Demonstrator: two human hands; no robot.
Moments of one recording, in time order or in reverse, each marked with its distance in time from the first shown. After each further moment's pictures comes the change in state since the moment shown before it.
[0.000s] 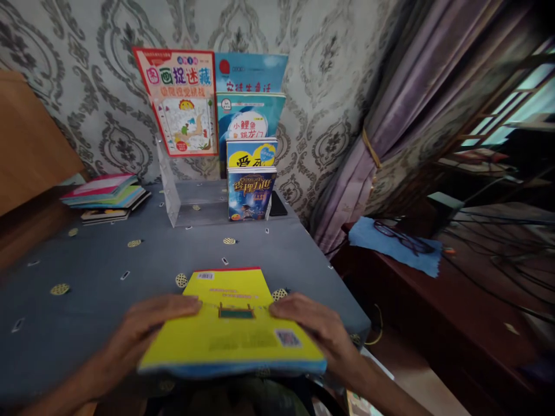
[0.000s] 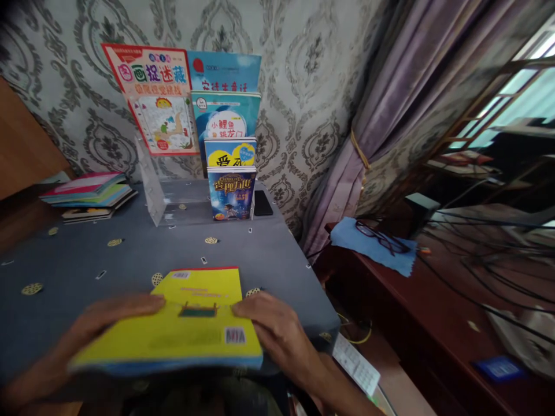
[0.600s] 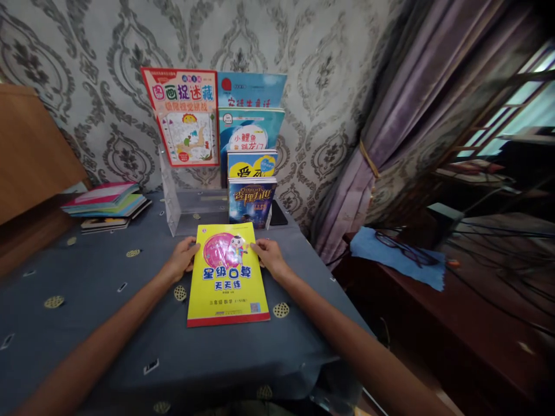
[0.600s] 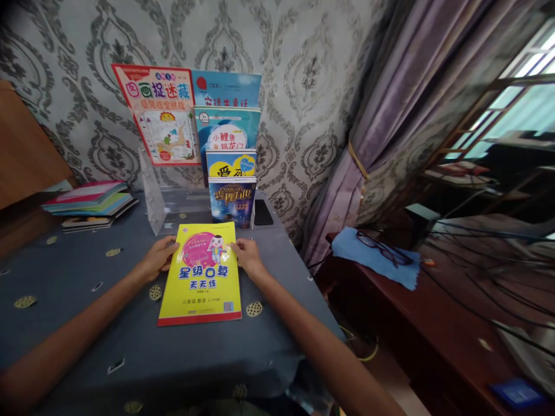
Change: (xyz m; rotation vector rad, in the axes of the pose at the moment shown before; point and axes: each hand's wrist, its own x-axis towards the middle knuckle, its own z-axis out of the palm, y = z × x) left_hand 0.136 -0.079 0.046 -0.899 0.247 -0.801; right_hand 0.114 0.137 0.058 0.261 0.202 0.843
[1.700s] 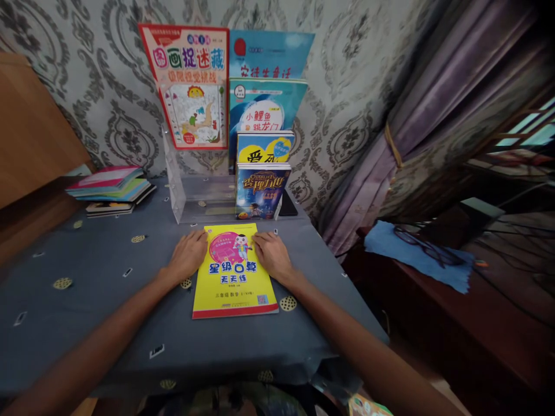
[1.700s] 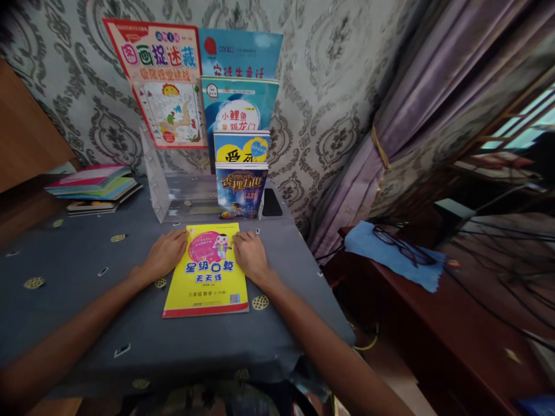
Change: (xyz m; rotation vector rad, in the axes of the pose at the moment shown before) left_hand -0.001 -0.023 -0.007 1.481 0.069 0.482; right_hand -0.011 0.005 0.002 -1.003 -0.114 -0.456
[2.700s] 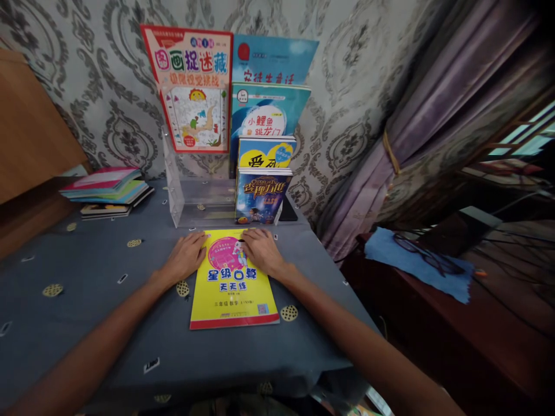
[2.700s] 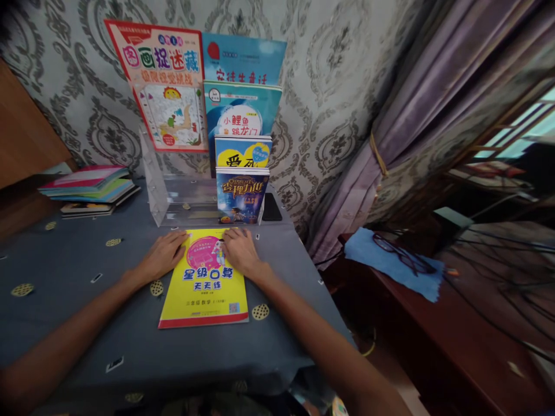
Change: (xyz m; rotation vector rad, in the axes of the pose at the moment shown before) left_hand 0.007 -0.023 0.017 -0.149 0.095 0.104; right_hand 0.032 -0.005 0.001 -0.025 -0.016 -0.212
